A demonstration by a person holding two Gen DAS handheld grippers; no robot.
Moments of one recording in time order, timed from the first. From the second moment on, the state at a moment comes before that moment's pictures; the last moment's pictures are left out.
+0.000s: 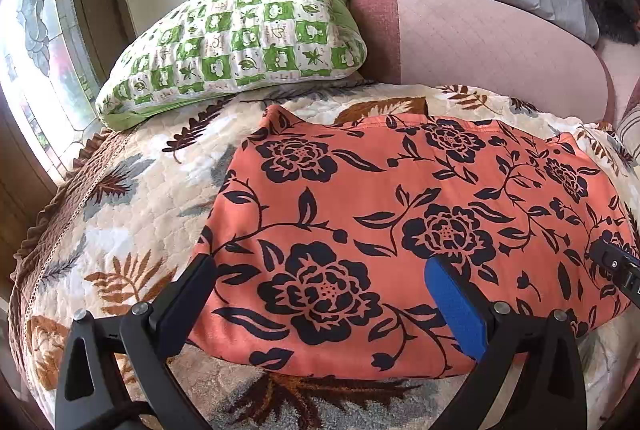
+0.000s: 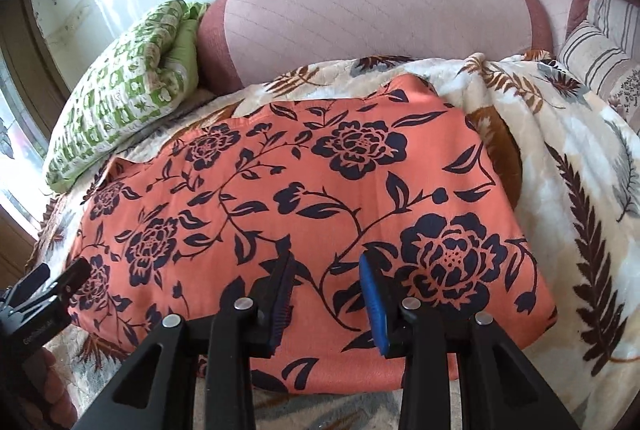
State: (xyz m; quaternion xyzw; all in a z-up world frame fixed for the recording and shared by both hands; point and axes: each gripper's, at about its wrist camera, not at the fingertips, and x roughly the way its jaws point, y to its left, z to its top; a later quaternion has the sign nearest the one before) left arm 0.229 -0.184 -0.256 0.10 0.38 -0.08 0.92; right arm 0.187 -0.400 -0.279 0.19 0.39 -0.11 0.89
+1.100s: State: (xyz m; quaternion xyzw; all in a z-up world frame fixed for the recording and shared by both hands) left arm 0.239 -0.183 -0.273 0.12 0.40 -0.05 0.91; right arm 0.186 -0.401 -0.289 0.19 0.40 -0.12 0.89
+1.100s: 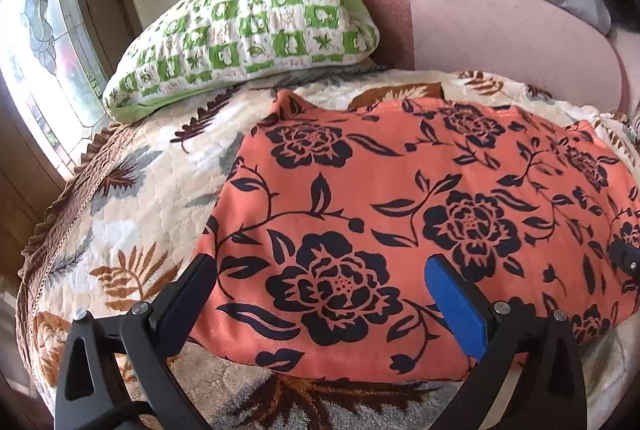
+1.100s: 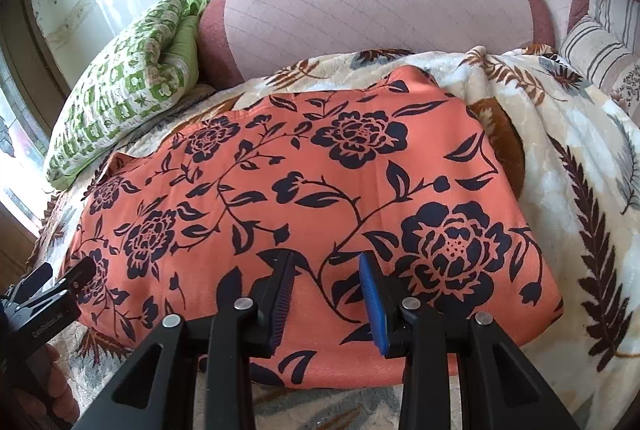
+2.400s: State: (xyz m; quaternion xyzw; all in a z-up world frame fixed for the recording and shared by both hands) left arm 0.244 -0.138 -0.288 0.11 0.44 -0.01 0.89; right arm 0.174 -0.405 -0.301 0.18 0.43 -0.14 0.87
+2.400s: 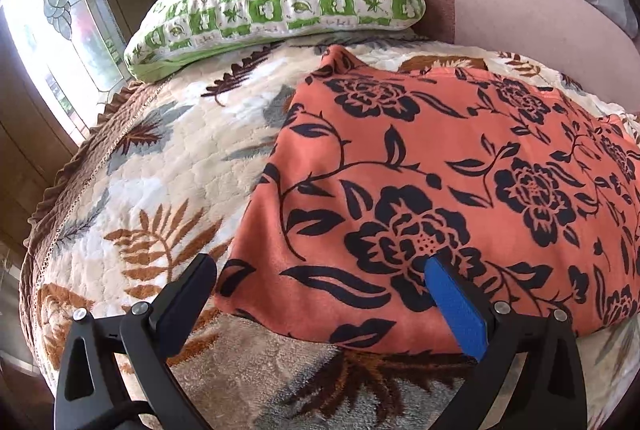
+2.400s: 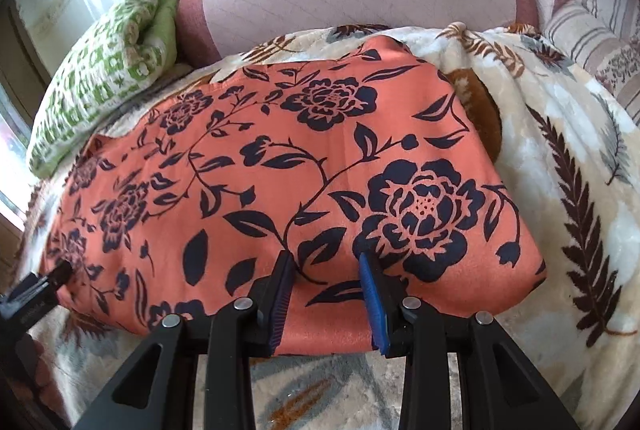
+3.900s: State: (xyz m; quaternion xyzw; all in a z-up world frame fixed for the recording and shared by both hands) left arm 0.196 -0.130 -0.270 0.09 0.44 -0.04 0.89; right arm 0.120 -0.436 -0.296 0.38 0.39 -0.05 0.84
